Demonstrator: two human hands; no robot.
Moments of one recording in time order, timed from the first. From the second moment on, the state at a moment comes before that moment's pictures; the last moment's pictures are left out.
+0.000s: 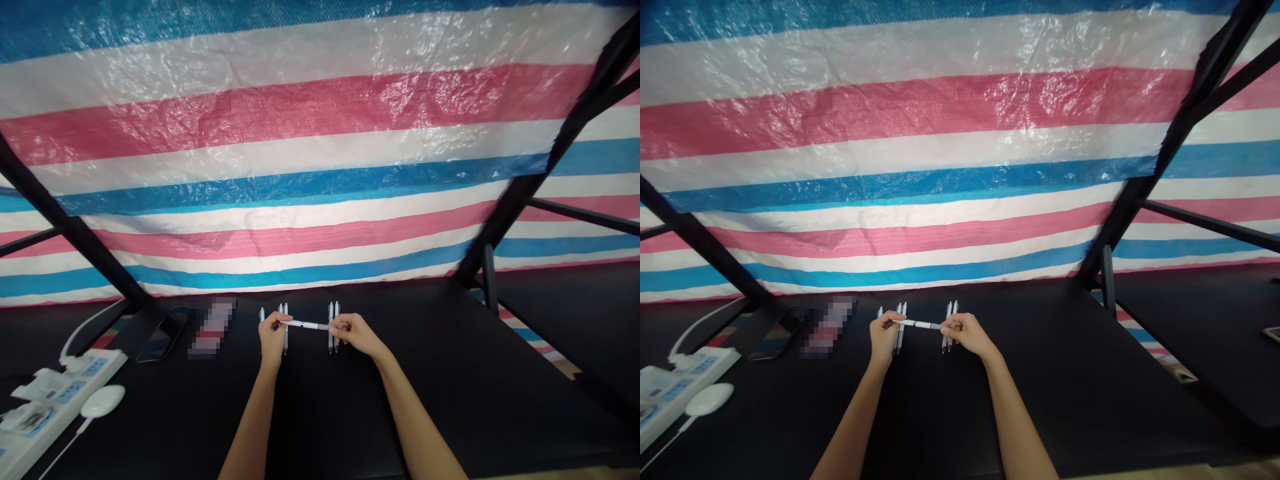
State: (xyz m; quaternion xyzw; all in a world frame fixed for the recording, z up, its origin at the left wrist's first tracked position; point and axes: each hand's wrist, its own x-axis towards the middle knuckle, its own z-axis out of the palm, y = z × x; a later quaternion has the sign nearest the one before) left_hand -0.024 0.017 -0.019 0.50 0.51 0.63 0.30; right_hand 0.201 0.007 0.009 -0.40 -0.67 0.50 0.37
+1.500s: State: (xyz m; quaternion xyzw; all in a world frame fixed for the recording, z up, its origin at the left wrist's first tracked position) left_hand 0.023 -0.006 0.006 0.43 0.38 0.50 0.65; right_hand 0.201 0.023 -0.024 -0.54 -0.60 0.36 0.47
